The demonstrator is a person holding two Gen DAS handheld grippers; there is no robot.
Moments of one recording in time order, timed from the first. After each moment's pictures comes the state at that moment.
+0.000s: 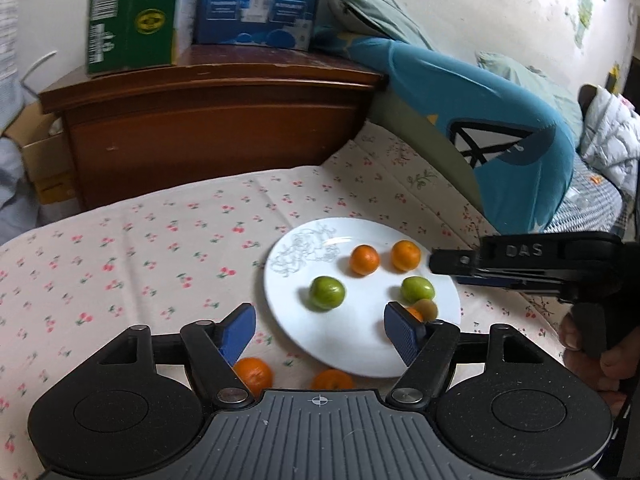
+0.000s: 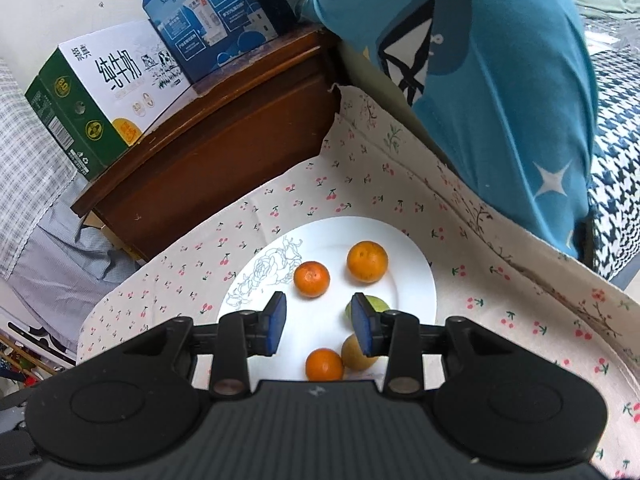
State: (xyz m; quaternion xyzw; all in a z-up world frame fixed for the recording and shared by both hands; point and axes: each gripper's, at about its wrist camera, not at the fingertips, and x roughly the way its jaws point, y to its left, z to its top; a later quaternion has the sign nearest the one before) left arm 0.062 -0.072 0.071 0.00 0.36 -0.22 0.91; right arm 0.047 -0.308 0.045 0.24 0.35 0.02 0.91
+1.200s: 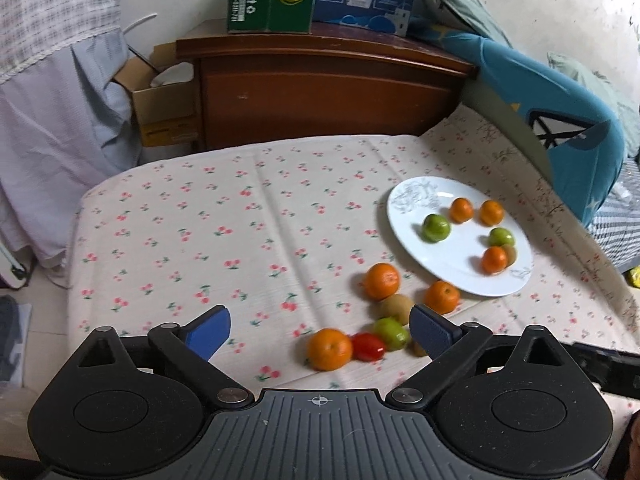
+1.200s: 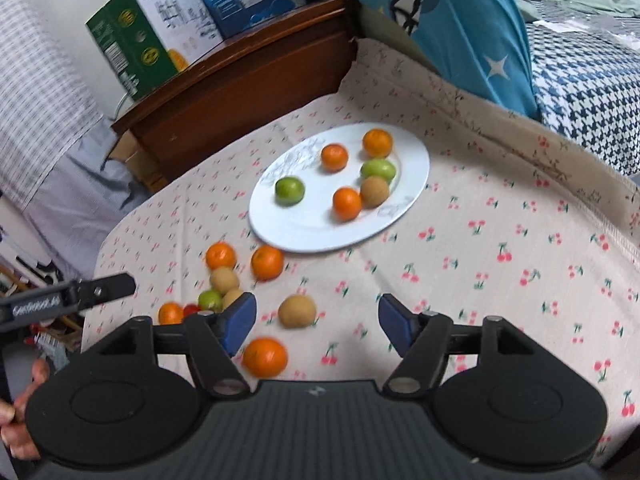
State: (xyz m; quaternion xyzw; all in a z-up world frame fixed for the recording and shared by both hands) left arm 0.010 0.014 0.068 -0.01 0.39 -0.11 0.91; right arm -0.075 -0.254 0.029 0.20 0.38 0.04 0.90
